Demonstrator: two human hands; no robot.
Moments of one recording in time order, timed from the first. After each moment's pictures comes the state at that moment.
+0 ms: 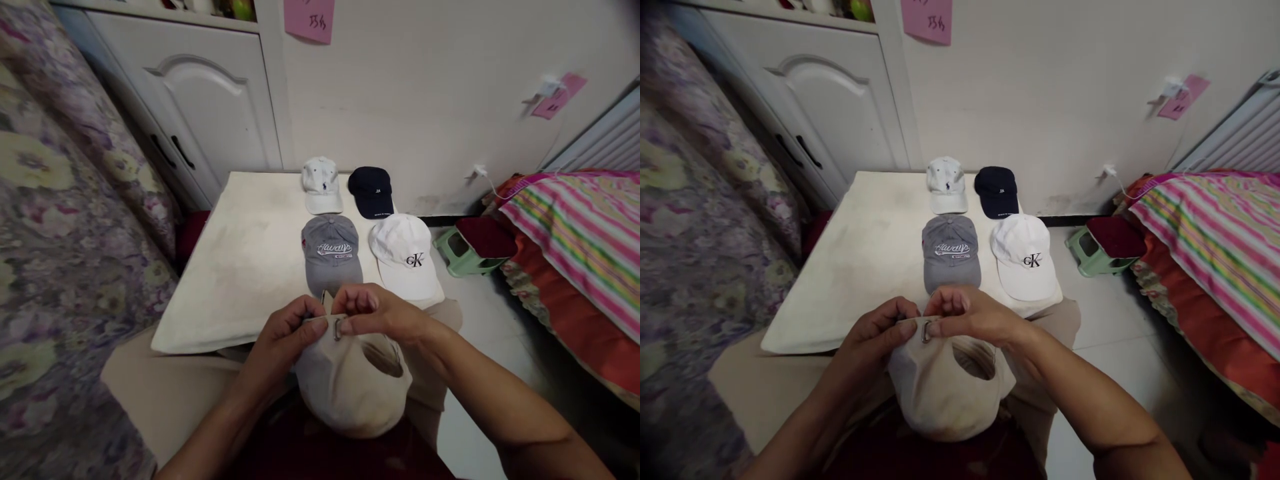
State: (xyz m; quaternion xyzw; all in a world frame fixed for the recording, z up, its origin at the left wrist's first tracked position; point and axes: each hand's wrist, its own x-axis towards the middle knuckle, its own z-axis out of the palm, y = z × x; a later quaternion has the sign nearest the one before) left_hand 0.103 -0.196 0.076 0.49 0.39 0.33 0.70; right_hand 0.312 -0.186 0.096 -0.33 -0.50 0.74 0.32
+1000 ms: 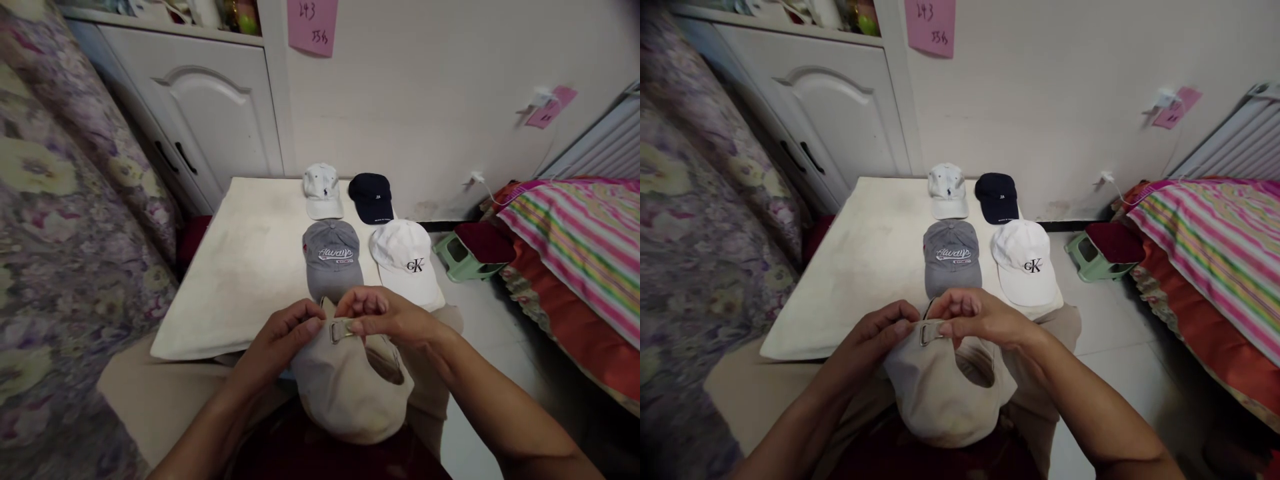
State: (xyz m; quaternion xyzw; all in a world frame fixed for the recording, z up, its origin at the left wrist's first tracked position) left_hand 0.092 -0.181 0.082 0.56 0.37 0.29 0.68; right_hand 0.321 -0.184 0.092 -0.30 -0.51 0.74 0.33
